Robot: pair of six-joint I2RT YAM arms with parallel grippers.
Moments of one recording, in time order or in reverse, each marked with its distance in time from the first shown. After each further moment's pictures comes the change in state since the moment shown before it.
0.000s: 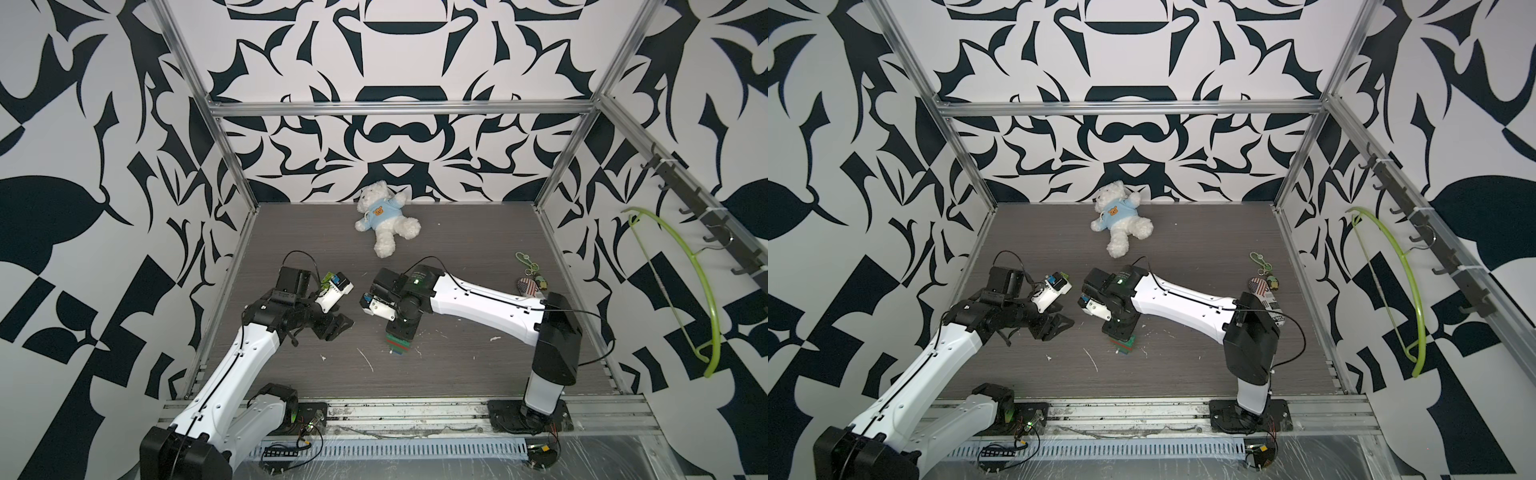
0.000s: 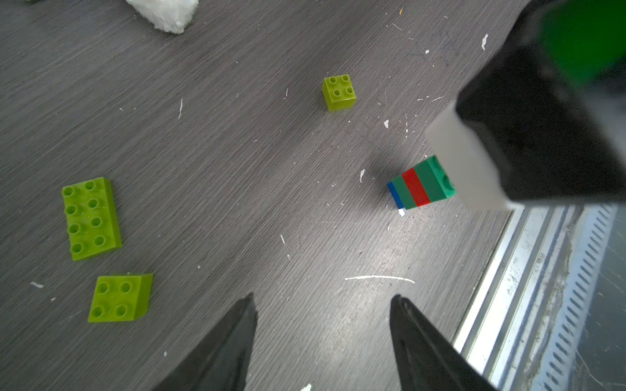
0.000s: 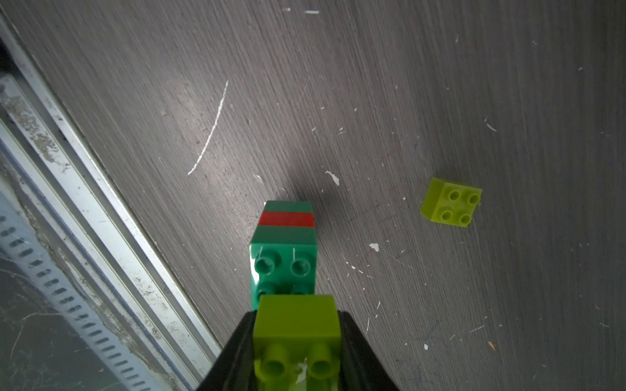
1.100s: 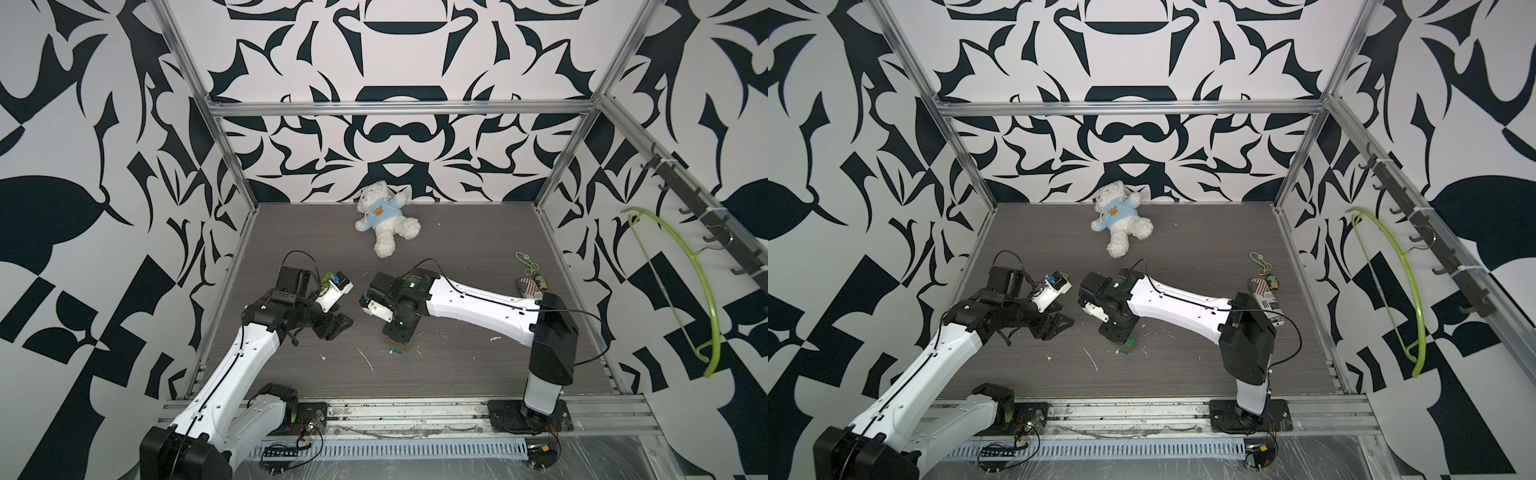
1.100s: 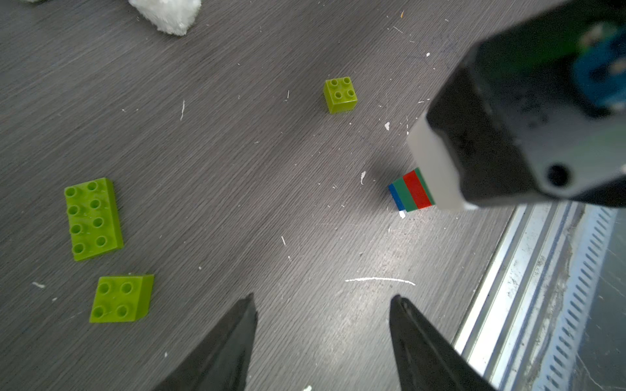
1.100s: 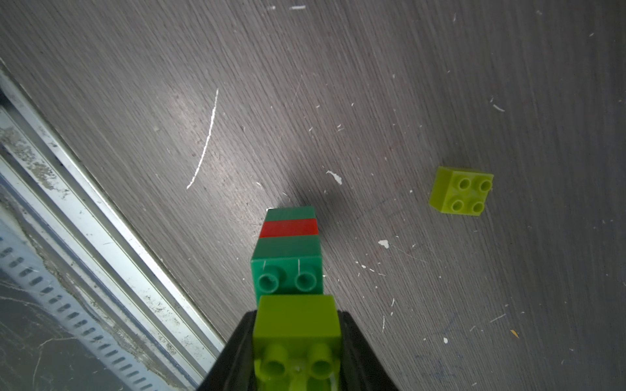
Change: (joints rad) left arm 0.000 0.002 0.000 0.004 -0.001 -0.008; right arm 0.024 0.019 0.000 0.008 0.013 0.100
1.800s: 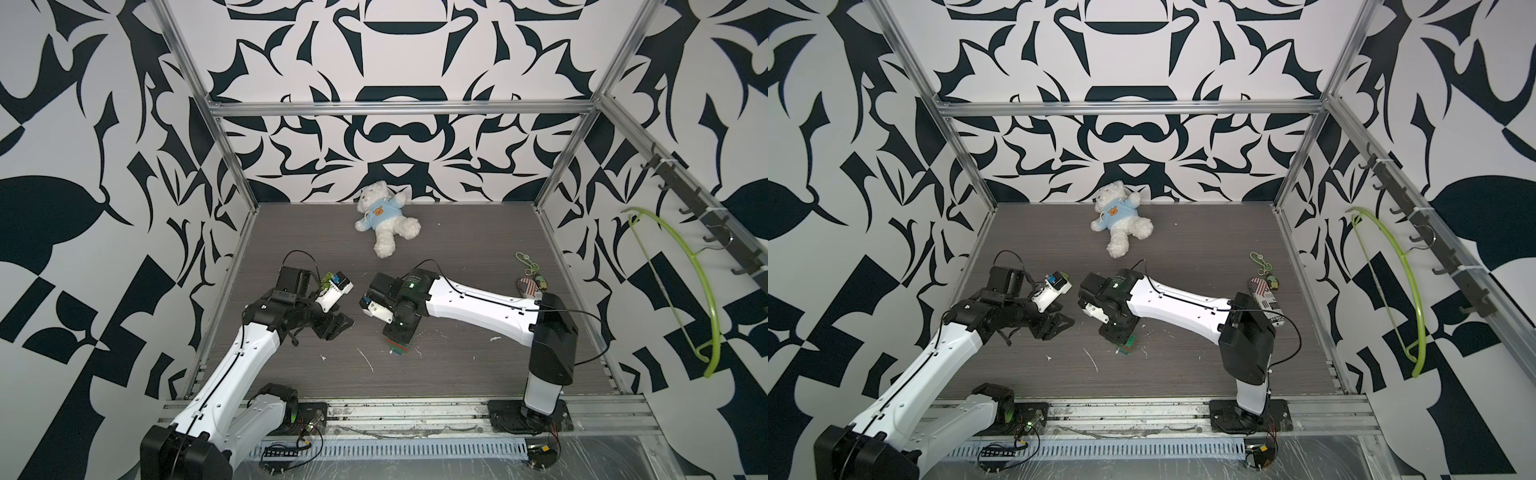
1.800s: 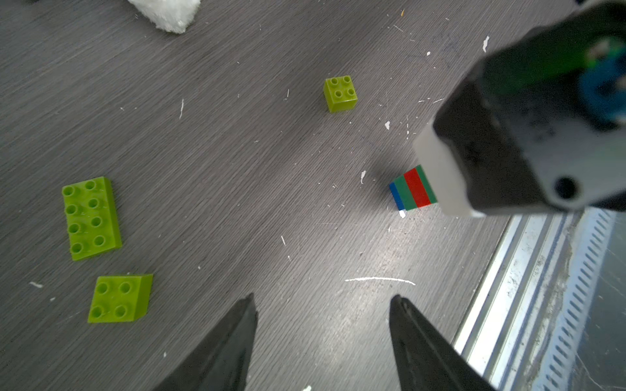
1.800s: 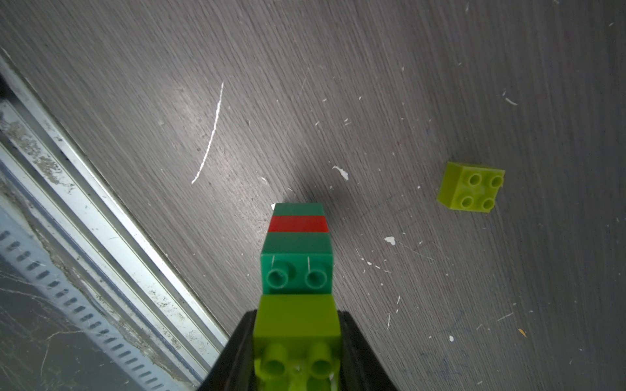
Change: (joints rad) left arm 0.000 0.003 0.000 0.000 0.000 0.000; right arm 0.003 0.003 0.001 -0.011 -0.010 0.006
